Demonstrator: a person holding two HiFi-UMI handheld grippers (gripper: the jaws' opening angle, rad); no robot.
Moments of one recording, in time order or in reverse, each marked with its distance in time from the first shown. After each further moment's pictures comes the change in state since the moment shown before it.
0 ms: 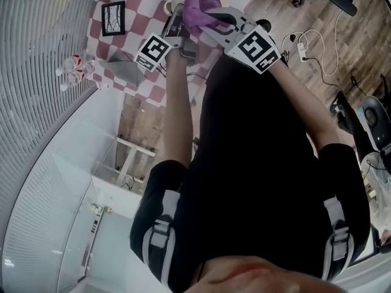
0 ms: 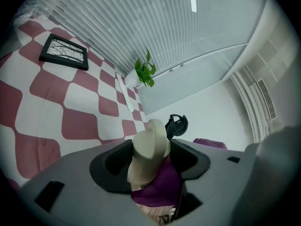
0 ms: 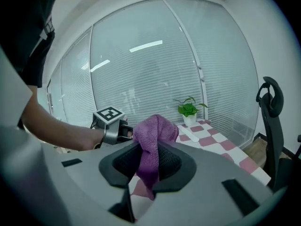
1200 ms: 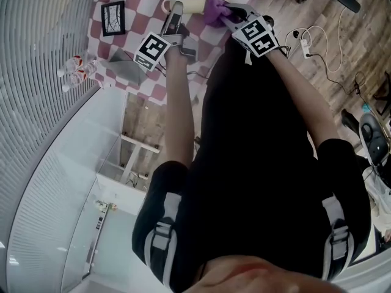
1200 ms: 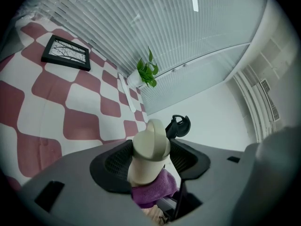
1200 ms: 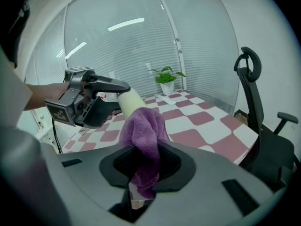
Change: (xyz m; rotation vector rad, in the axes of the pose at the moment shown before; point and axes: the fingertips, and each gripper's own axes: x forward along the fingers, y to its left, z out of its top) left arm 0.002 0.004 0.003 -0.012 -0.003 0.029; right arm 0.003 -0.059 -0.131 0.115 0.260 -0.177
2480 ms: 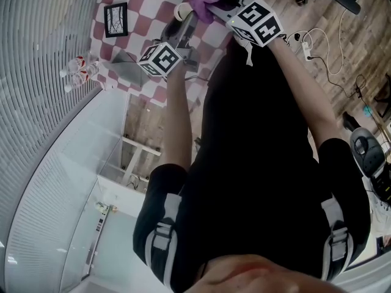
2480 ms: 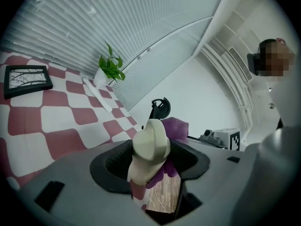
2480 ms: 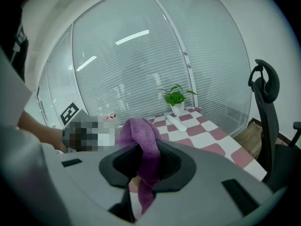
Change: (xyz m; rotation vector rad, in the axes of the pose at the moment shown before) left arm -0.009 -0.031 -0.028 0.391 0.134 -0.151; right arm -0.012 0.003 0.106 0.002 -0.126 0.137
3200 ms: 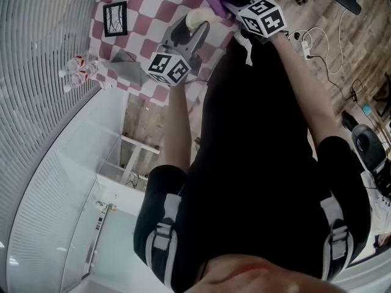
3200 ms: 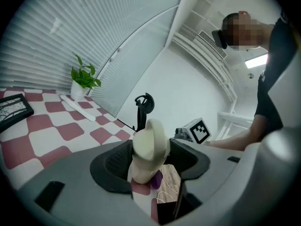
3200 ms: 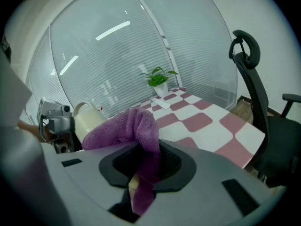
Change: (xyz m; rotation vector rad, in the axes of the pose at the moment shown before) left arm -0.009 -0.030 -0.022 0.316 0.034 -0.110; right arm 0.006 -0.045 -0.073 0.175 0.113 -0.072
